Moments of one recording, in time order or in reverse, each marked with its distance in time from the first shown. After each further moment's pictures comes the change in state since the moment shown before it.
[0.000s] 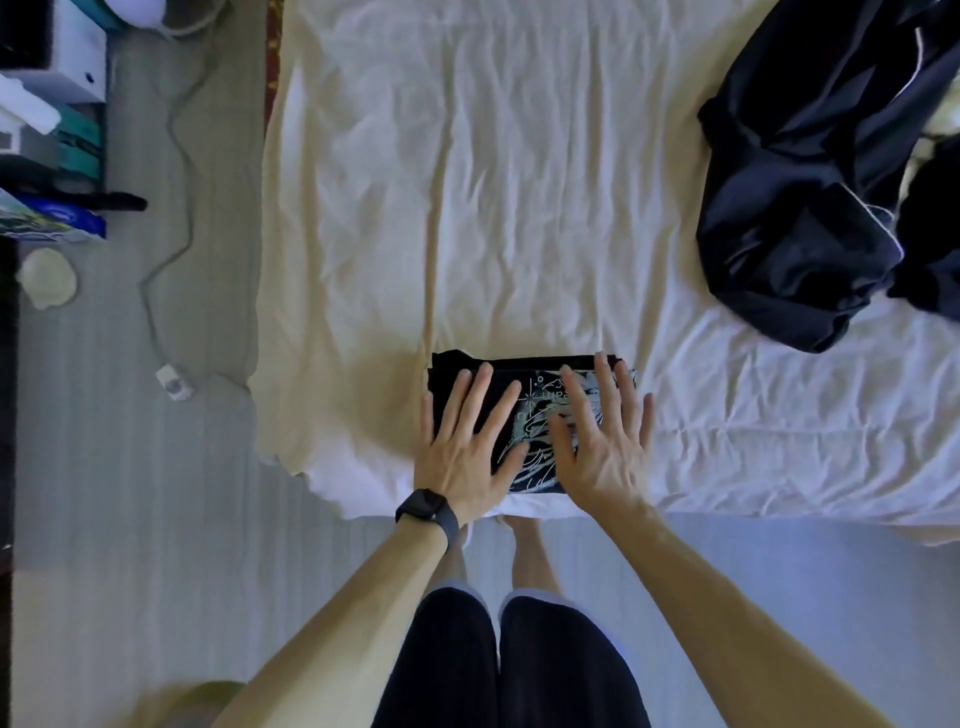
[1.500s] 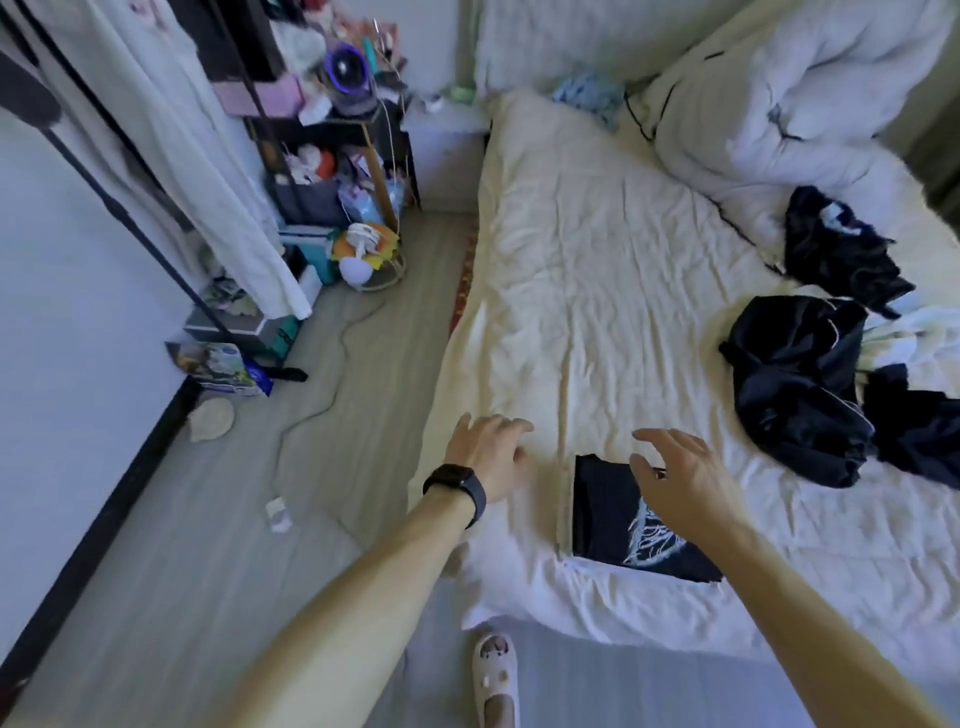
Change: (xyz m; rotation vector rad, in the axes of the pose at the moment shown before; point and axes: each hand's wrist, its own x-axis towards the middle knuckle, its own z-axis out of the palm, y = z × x) left_hand -0.094 -0.128 -0.242 -0.061 0.009 -0.020; right_hand -0.081 -0.207 -0.167 0.034 0.032 -0.070
